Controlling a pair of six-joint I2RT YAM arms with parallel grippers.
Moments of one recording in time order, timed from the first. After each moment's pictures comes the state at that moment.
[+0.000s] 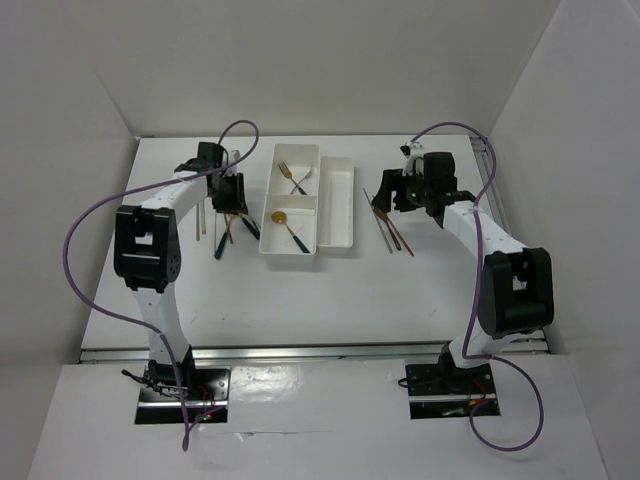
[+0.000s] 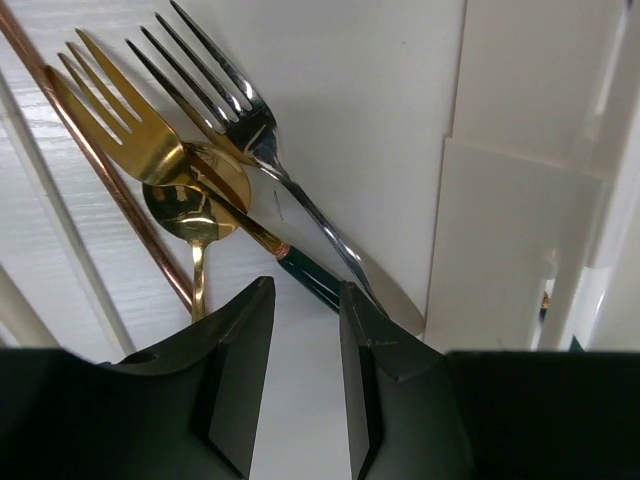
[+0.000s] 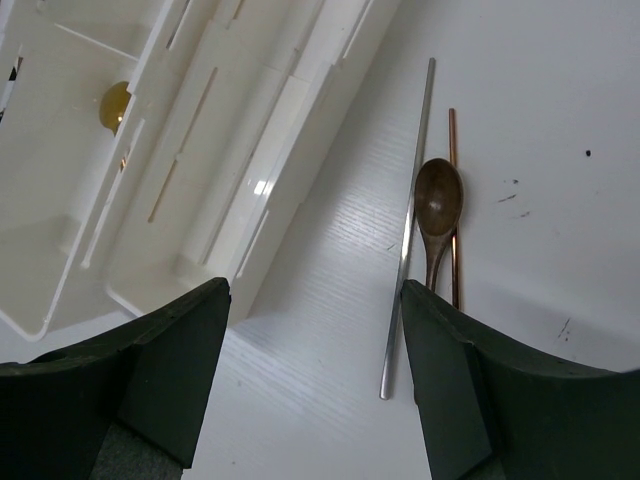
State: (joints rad) left arm -0.07 2.01 1.54 -0.57 0.21 -0.16; right arm 0.12 1.58 1.12 -0.16 -0.41 0.10
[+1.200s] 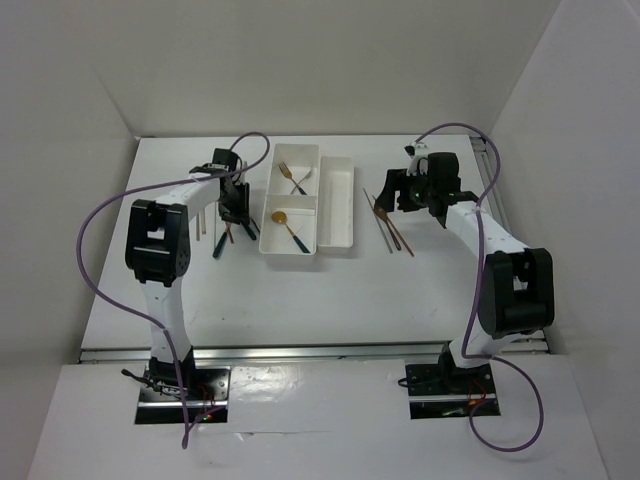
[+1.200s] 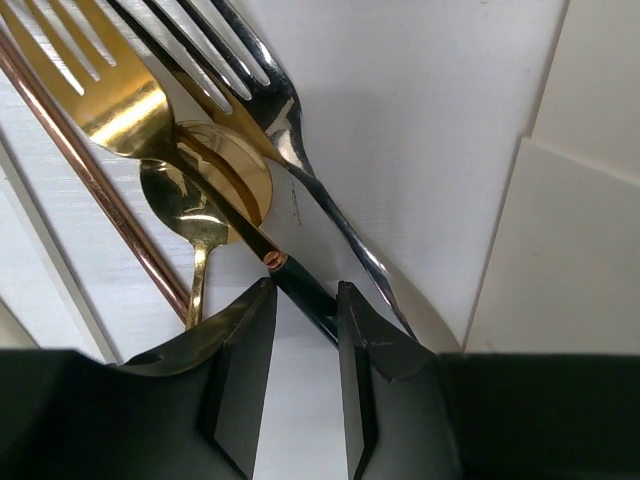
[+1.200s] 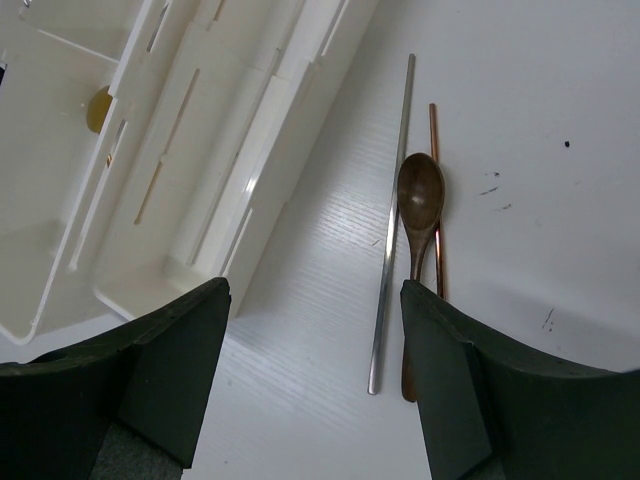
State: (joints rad) left arm -0.12 2.10 1.57 -0.62 0.07 -0.19; right arm 0.10 1.58 1.11 -0.16 -0.41 0.10
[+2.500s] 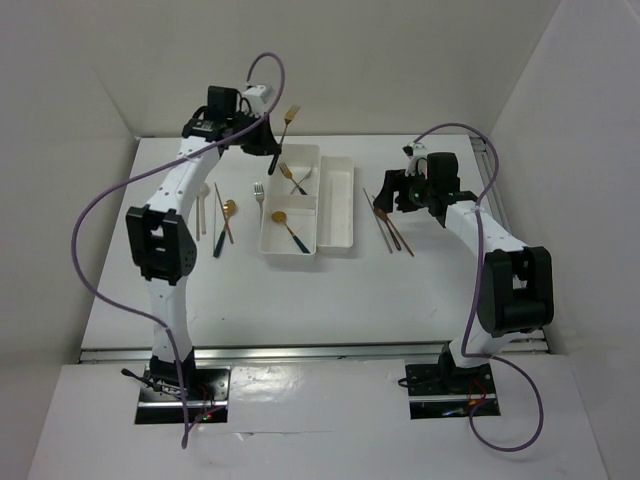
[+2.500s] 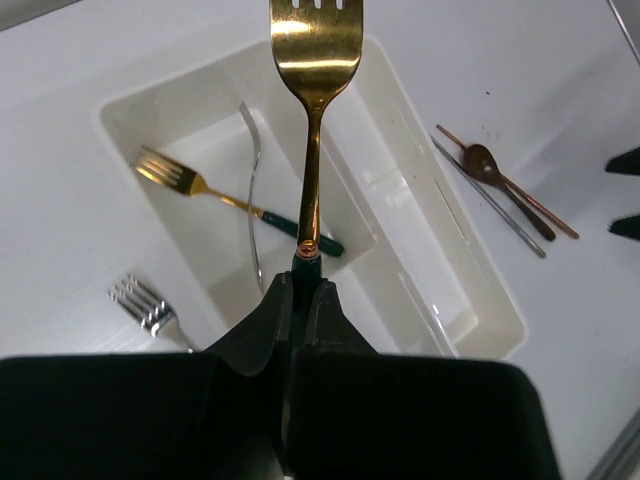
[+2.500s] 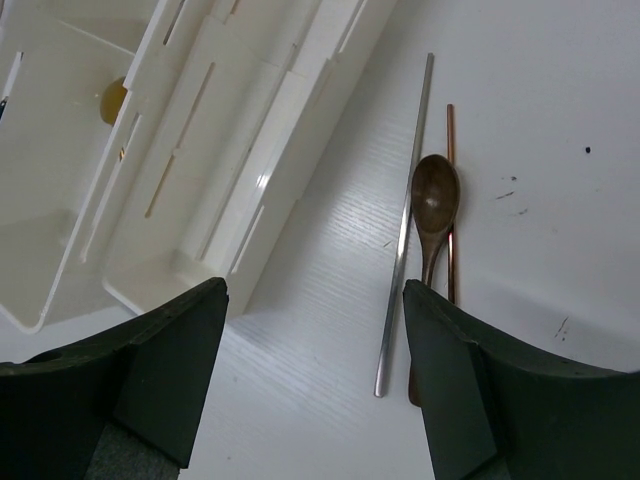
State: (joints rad) left arm -0.16 2.07 2.08 -0.64 0.52 -0.04; right arm 0.10 1.59 1.11 -0.15 -0.45 0.09
